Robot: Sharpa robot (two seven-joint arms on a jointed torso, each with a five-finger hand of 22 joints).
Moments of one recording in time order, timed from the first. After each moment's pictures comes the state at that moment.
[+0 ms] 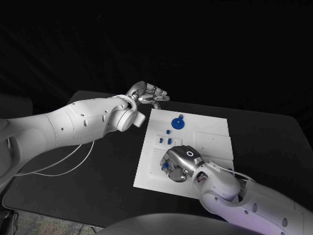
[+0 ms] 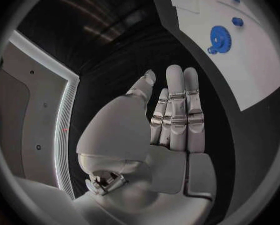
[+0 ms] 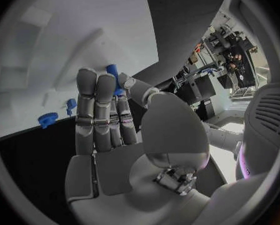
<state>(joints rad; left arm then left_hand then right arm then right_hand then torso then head) 1.20 -0.62 -0.10 1.15 -0.35 -0.33 0.27 1.39 -0.04 0.08 -0.04 0.14 1.05 0.14 0.07 0.06 1.07 0.11 0.06 0.06 1.45 -0.01 0.59 0.38 0.10 1.30 -0.03 0.10 0.99 0.68 -0.56 0.15 1.57 -1.98 -0.30 -0.23 1.29 -0.11 0.67 -0.22 0.04 1.26 0.08 0.06 0.08 1.31 0.06 0.07 0.06 1.46 -0.07 0.76 0.64 0.10 1.46 -0.09 0.39 1.11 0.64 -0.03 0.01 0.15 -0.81</state>
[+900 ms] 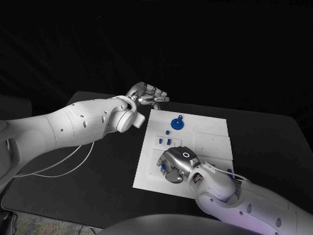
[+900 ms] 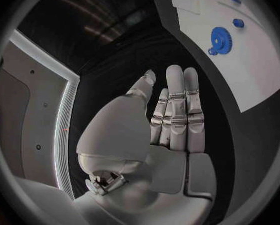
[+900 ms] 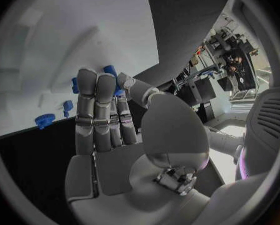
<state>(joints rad) 1.20 -0.62 -0.10 1.15 -0.35 -0.33 0.27 1.39 -0.04 0.08 -0.04 0.14 1.05 0.14 0.07 0.06 1.07 0.11 0.06 0.06 1.45 -0.01 0.60 0.38 0.10 1.30 -0.03 0.10 0.99 0.69 -0.53 0.14 1.55 -2.00 -0.30 -0.25 1.27 -0.12 0.68 -0.23 0.08 1.19 0.10 0.06 0.07 1.30 0.05 0.07 0.06 1.45 -0.06 0.75 0.64 0.10 1.46 -0.09 0.38 1.12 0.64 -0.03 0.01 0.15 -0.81</state>
